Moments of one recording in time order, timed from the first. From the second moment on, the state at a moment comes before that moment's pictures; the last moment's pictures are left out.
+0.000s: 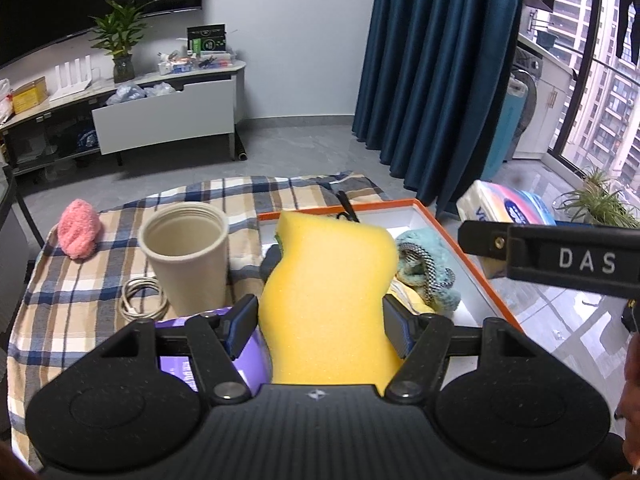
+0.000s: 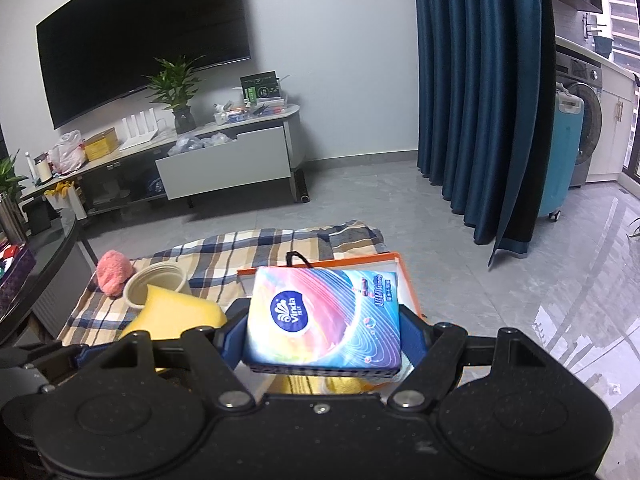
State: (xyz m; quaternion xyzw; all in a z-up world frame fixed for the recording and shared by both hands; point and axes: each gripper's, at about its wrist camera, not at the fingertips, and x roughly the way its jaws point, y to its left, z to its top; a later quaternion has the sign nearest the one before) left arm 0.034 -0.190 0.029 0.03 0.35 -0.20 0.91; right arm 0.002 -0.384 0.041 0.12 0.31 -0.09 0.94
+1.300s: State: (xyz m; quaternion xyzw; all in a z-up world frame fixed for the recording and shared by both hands) left arm 0.042 -0.239 0.005 0.04 0.38 -0.24 0.89; right arm 0.045 -0.414 0.011 0.12 0.34 -0.09 0.93
